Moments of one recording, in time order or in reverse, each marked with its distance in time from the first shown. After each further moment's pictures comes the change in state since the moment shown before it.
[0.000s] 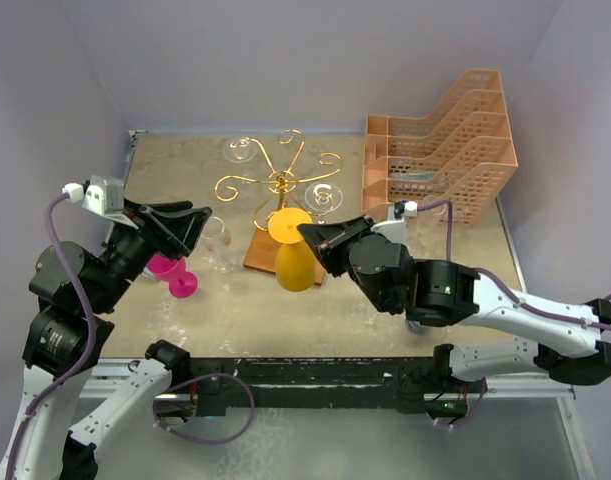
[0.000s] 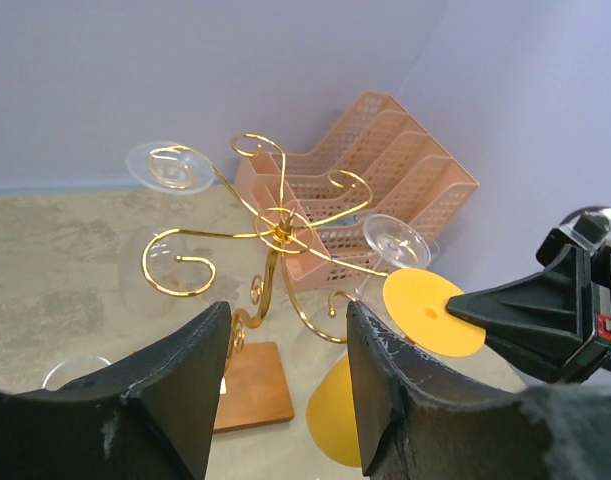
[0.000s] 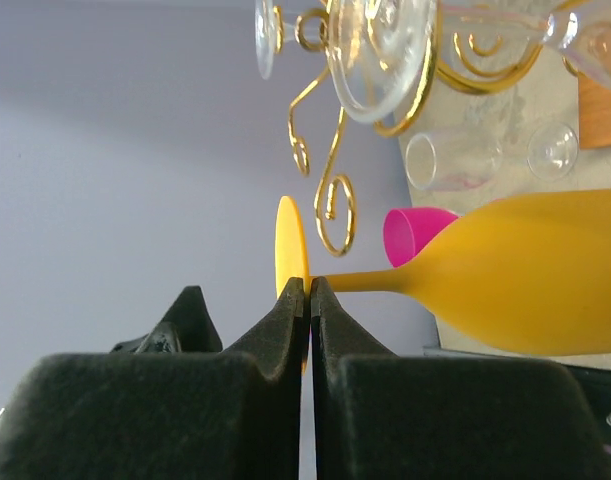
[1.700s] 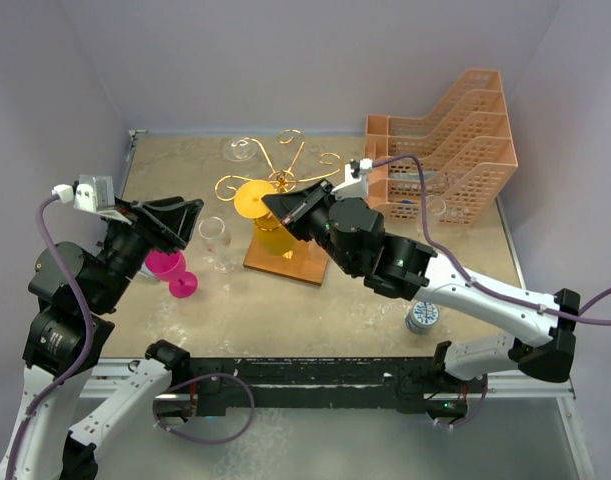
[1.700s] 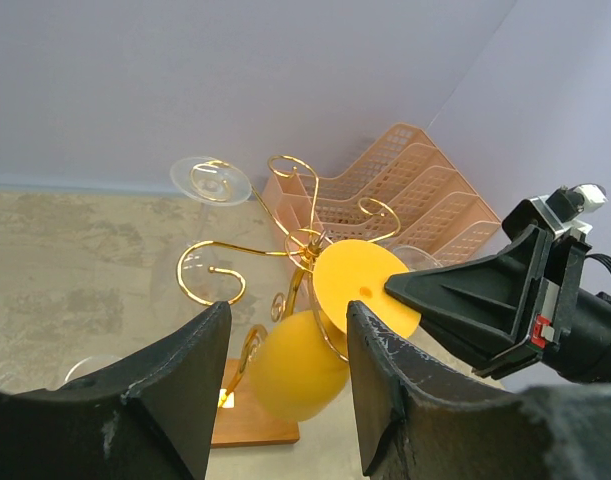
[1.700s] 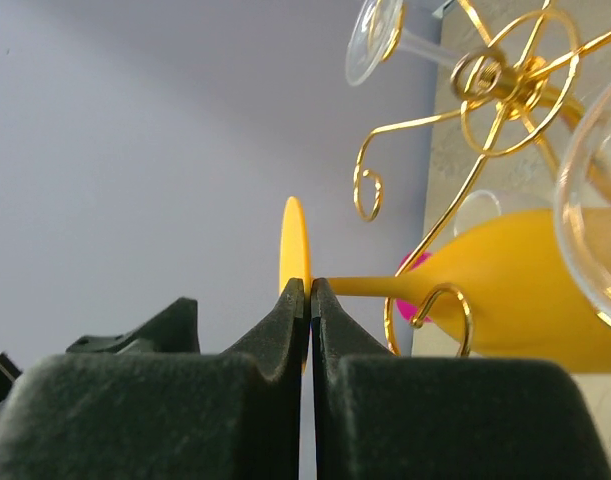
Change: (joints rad) left arm 0.000 -0.001 -0.002 0.019 -0.129 -0.047; right arm -0.180 0.183 0.039 0.397 -0.229 -0.430
